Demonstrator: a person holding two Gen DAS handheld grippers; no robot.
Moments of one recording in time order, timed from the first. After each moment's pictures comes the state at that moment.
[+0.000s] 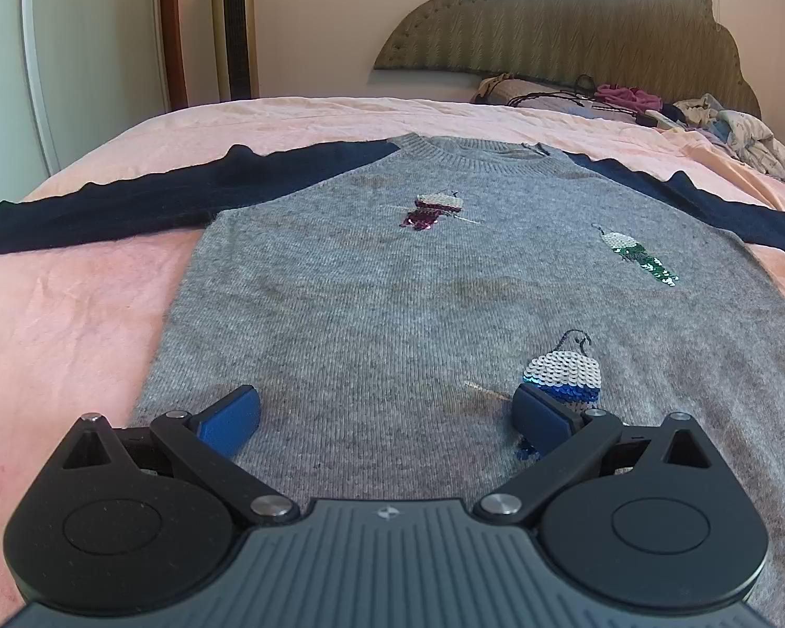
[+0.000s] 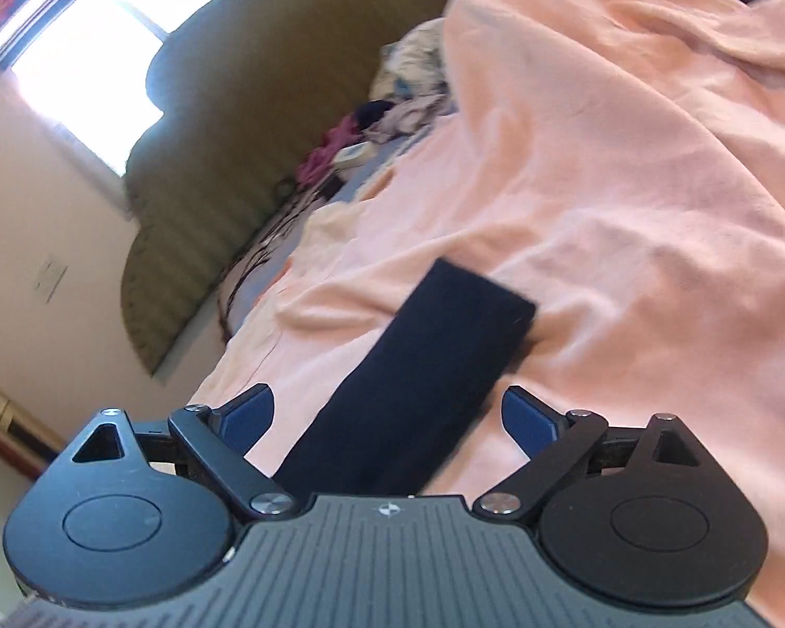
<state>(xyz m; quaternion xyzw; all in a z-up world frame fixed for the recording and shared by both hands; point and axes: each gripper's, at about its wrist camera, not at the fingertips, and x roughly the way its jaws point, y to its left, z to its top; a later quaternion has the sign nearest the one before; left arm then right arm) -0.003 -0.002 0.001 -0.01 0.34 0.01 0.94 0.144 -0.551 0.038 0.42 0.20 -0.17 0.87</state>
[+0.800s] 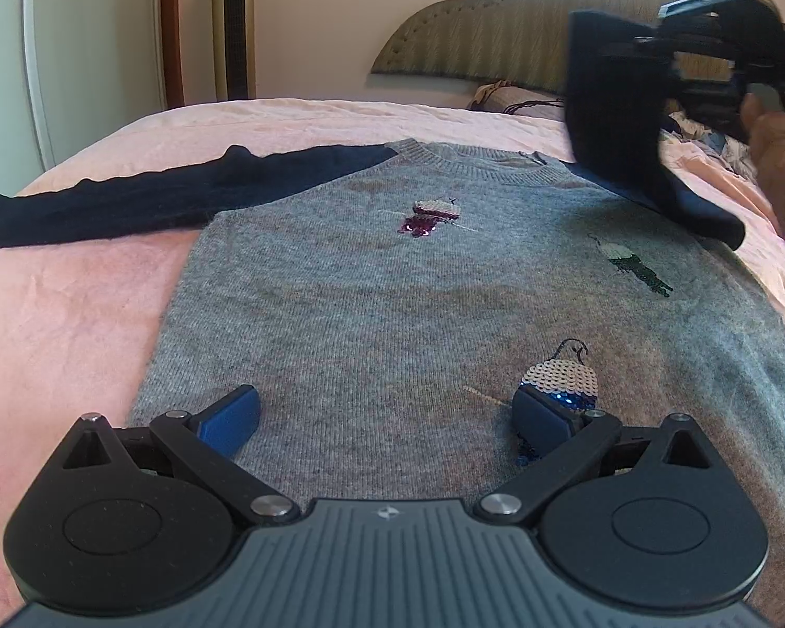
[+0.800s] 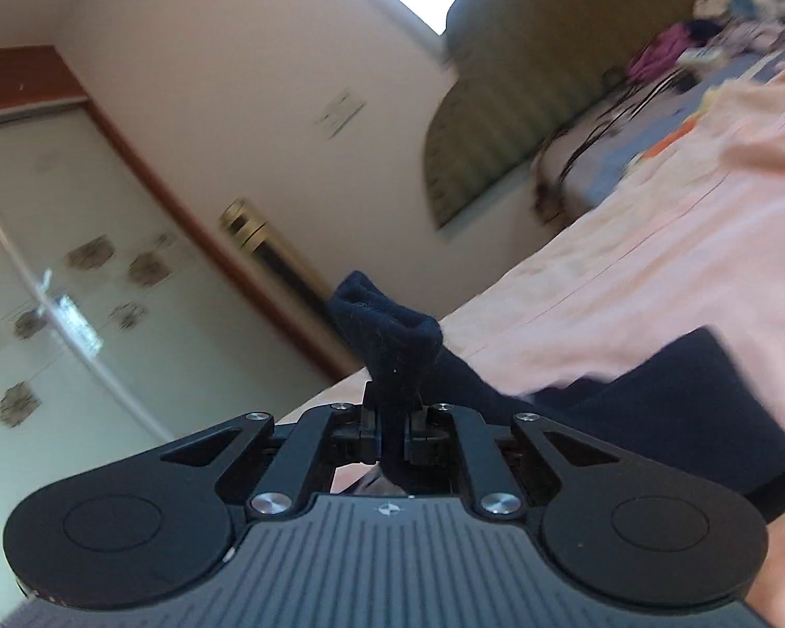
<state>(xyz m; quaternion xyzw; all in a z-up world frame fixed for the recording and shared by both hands) -0.003 0.005 0.001 -0.02 0.34 0.00 0.94 0.210 -0.276 0.093 0.36 0.21 0.20 0.89</state>
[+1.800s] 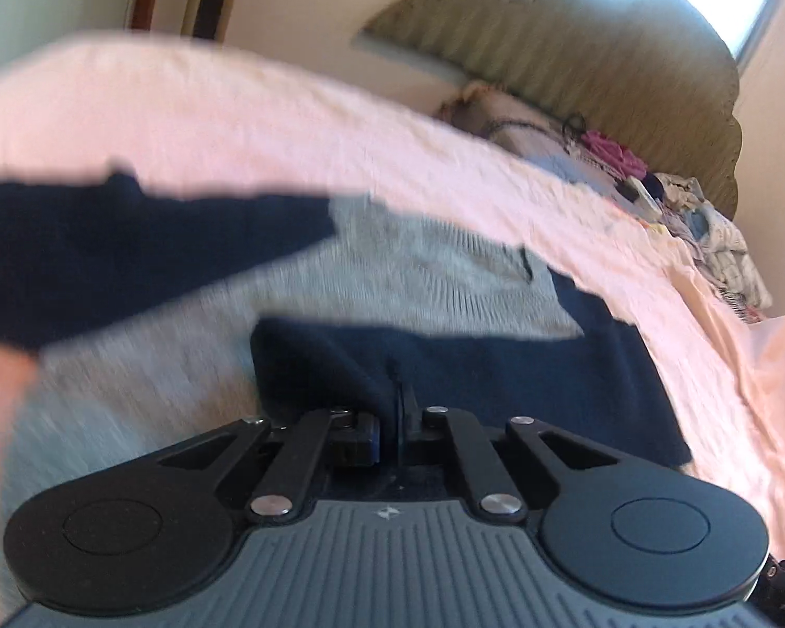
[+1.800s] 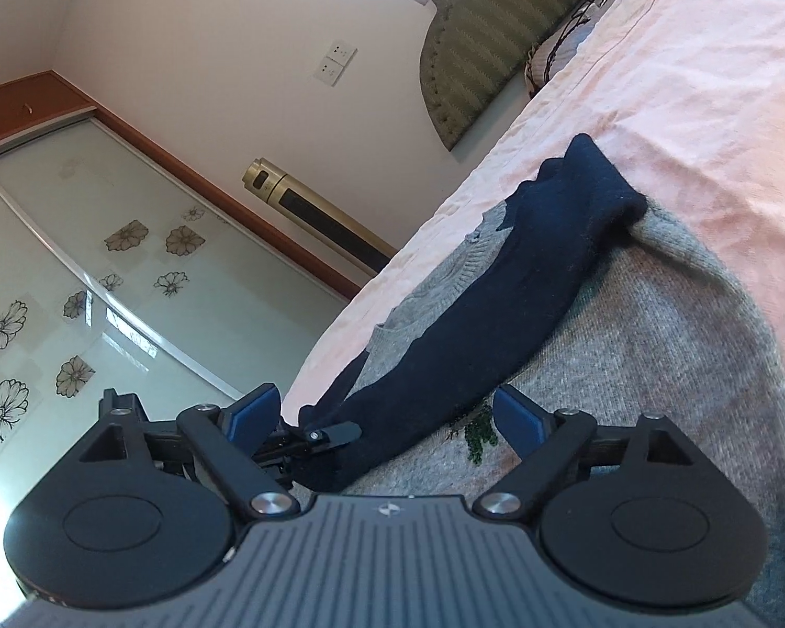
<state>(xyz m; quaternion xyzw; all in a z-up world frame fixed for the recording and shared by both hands) 0.164 0.011 0.041 -0.15 0.37 -0.04 0.91 0.089 -0.272 0.004 0.42 0.24 0.23 0.84</state>
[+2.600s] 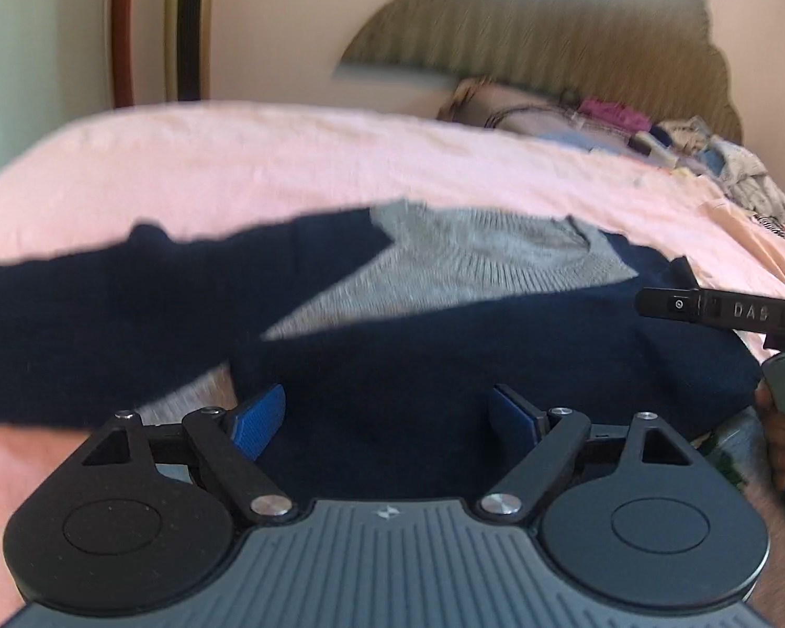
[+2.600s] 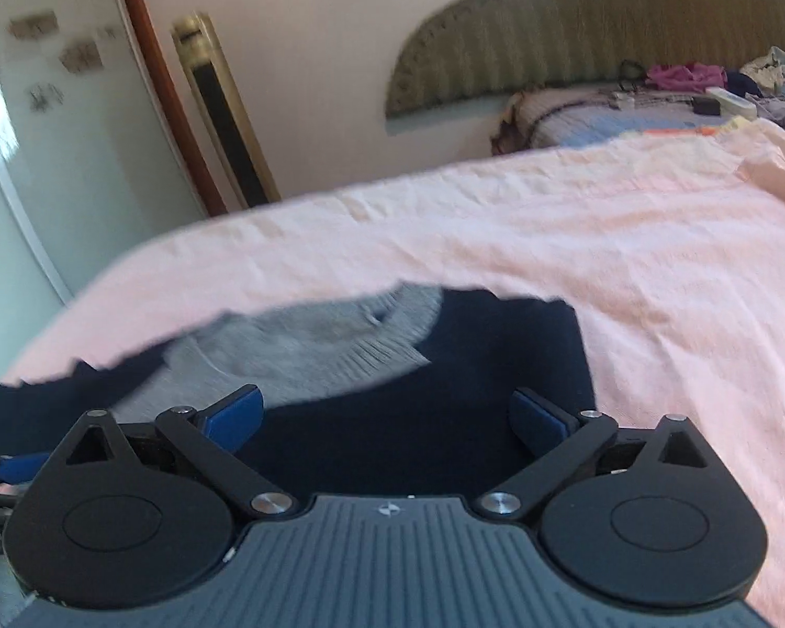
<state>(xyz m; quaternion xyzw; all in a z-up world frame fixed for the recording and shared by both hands) 0.167 0.022 0.004 -0.04 0.36 -0.06 0.93 0.253 -0.224 0.028 0.10 0.35 0.11 0.92</state>
